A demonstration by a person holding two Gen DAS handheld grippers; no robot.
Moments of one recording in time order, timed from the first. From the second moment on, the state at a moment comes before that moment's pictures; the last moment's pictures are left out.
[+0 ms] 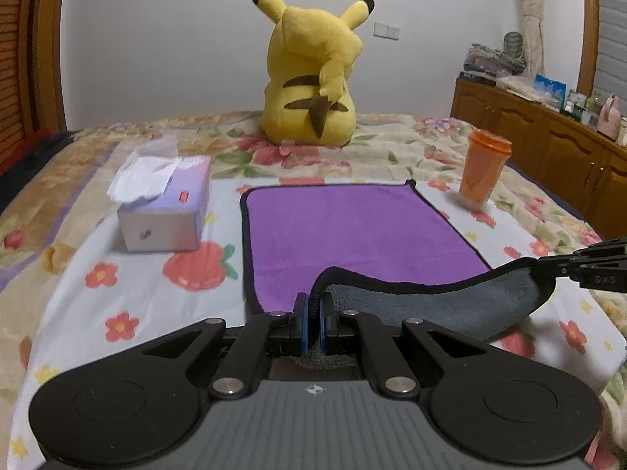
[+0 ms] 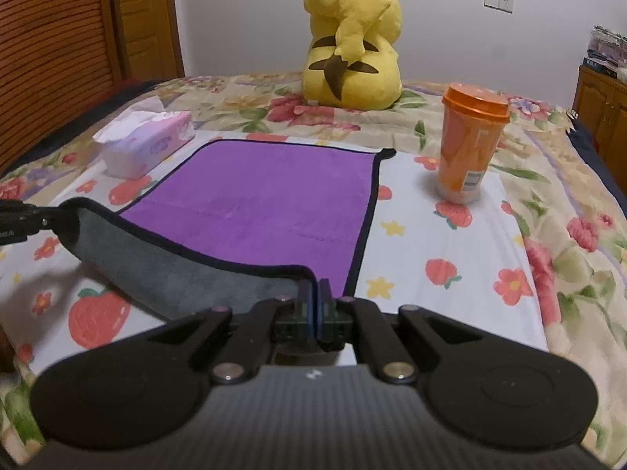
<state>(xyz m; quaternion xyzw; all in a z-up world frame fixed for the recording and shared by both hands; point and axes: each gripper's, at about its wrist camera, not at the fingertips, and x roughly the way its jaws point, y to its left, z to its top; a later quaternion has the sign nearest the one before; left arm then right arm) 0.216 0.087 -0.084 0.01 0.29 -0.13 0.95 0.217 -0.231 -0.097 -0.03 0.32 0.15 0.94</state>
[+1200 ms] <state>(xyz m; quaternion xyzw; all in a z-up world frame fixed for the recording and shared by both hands) 0.309 0.074 -0.033 0.03 0.22 -0.12 0.97 0.303 -0.226 -0.045 -0.06 0.24 0.16 0.96</state>
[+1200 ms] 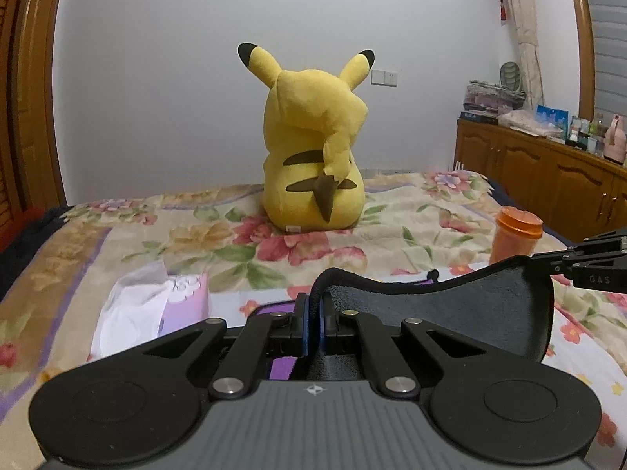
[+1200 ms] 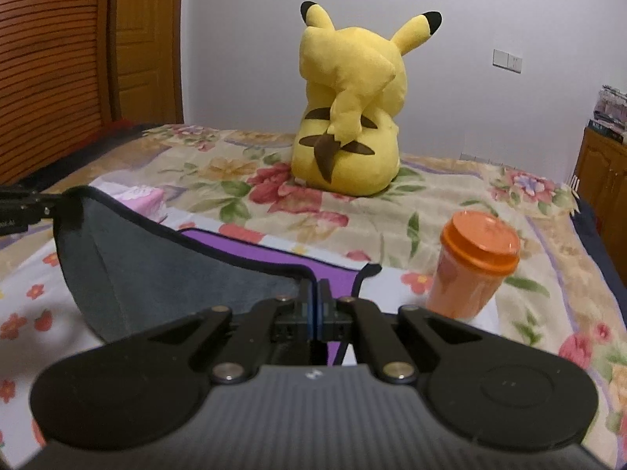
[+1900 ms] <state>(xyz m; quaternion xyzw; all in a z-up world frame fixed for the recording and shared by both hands) 0.385 0.076 -0.048 0.03 0.20 -0.09 0.98 0.376 -0.218 -0.051 -0.09 0.22 0.14 0.96</state>
